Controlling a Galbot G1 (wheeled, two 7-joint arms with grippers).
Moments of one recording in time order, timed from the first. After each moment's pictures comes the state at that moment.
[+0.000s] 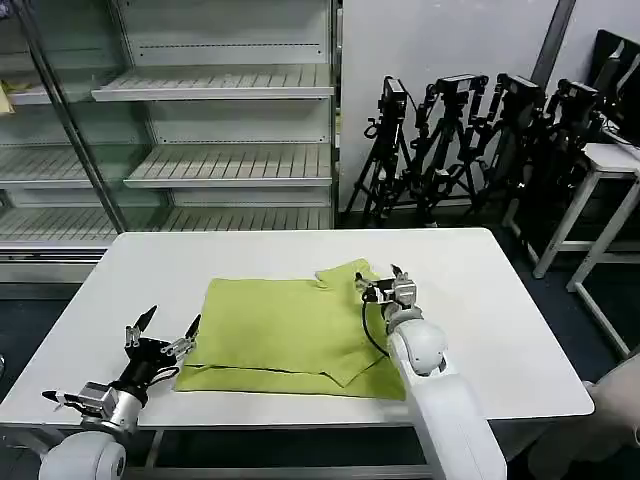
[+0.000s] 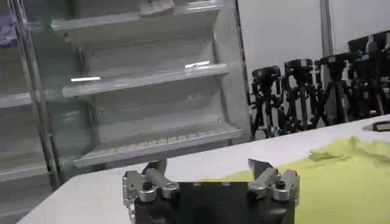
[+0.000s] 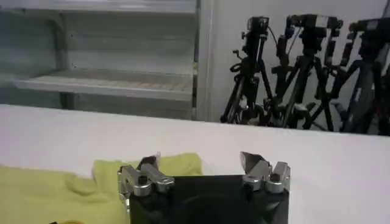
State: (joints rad) left arm 1.36 -1.23 -0.73 -1.96 -0.24 0.15 0.22; right arm -0.72 1.49 0.26 1.48 0.11 -0.50 0.09
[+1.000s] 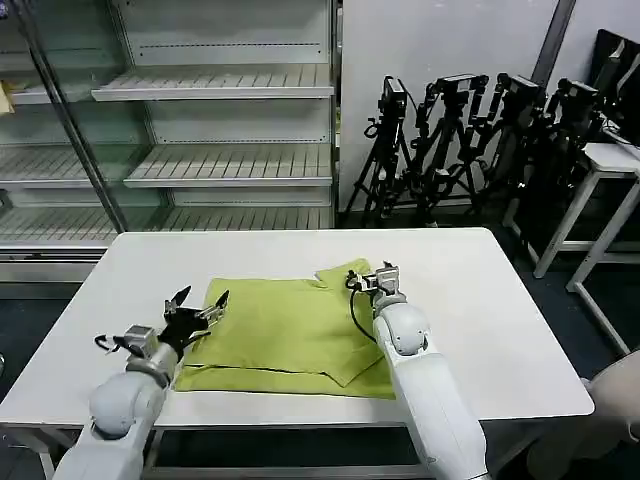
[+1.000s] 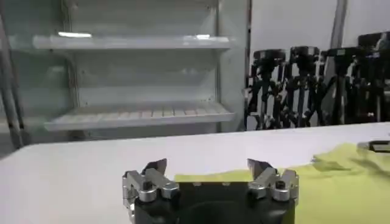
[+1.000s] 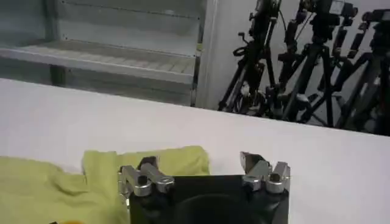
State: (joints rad) left arm 1.02 -1.16 -0.49 -1.69 -0.41 0.37 0.07; right arm -0.64 1.52 0.25 1.37 0.08 -0.55 0.09
